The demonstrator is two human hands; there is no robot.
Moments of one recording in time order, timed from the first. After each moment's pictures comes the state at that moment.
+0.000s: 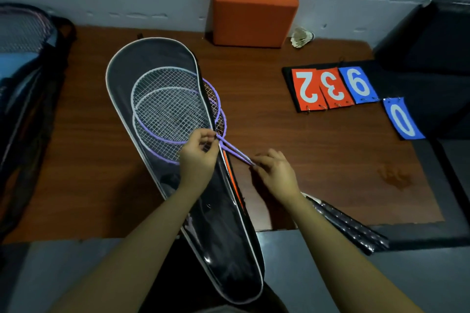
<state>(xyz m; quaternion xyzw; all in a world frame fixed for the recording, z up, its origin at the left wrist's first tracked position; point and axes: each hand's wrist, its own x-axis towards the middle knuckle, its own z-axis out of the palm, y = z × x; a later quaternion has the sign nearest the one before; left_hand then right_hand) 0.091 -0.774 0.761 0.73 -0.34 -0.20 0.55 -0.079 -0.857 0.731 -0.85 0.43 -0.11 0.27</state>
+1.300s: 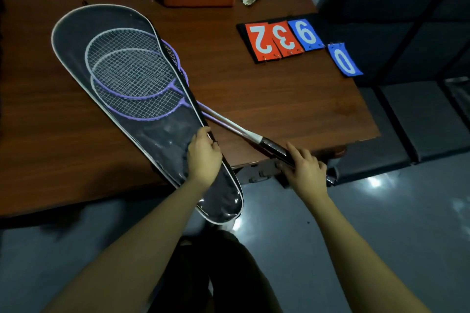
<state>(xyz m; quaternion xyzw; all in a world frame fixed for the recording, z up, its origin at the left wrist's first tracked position) -0.003 -0.710 0.736 0.81 -0.38 -0.29 0.36 -0.232 -0.748 0.741 -0.78 0.62 0.02 0.08</state>
